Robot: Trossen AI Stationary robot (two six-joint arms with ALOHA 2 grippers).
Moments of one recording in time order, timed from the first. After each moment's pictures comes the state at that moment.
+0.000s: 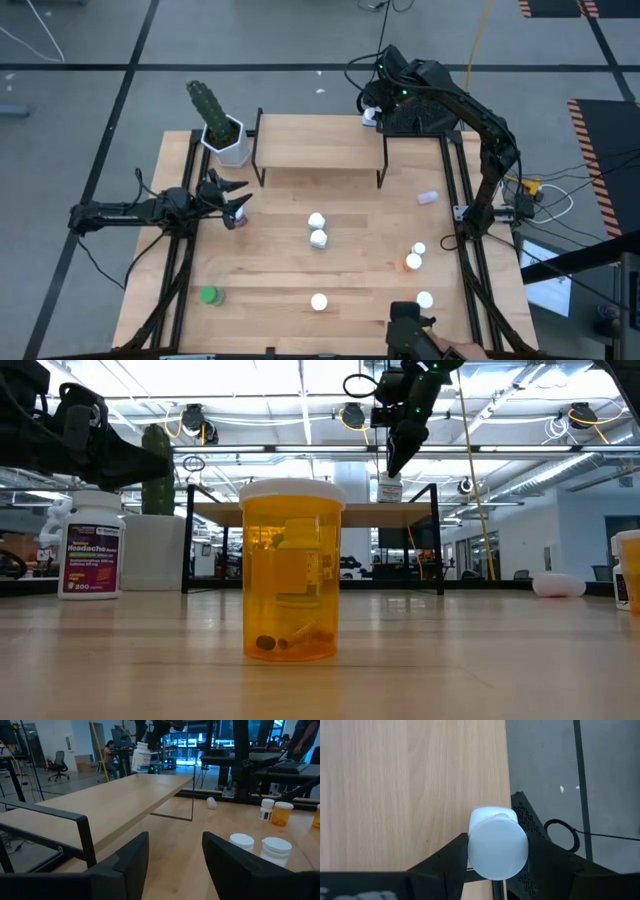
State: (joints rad) left arm 0.04 0.10 0.01 0.08 -0.34 0.02; right arm -0.77 1.81 1.91 -1.18 -0.08 -0.72
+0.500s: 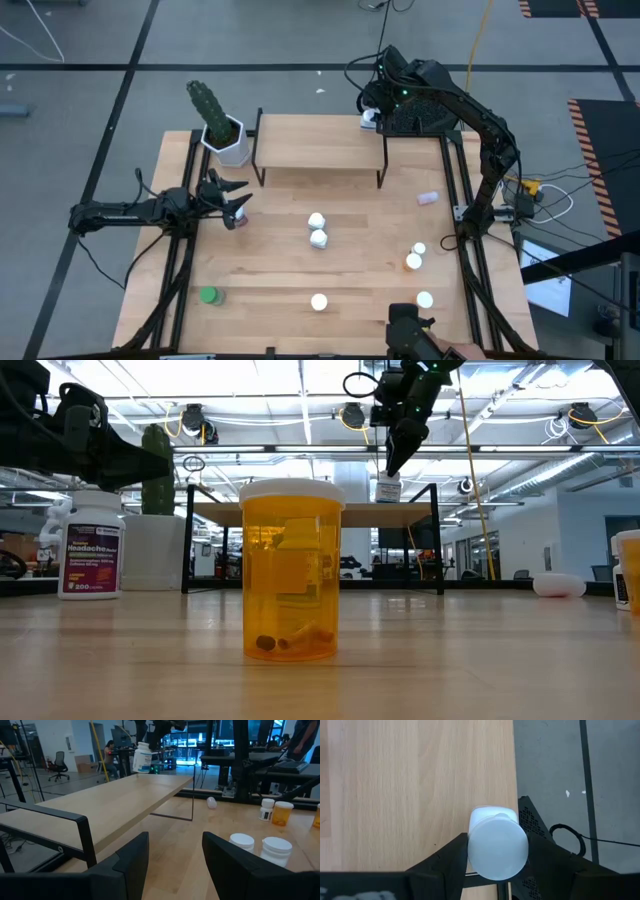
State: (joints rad) left arm 0.04 0.10 0.01 0.08 -0.34 0.03; right arm -0.77 1.81 1.91 -1.18 -0.12 -0.72
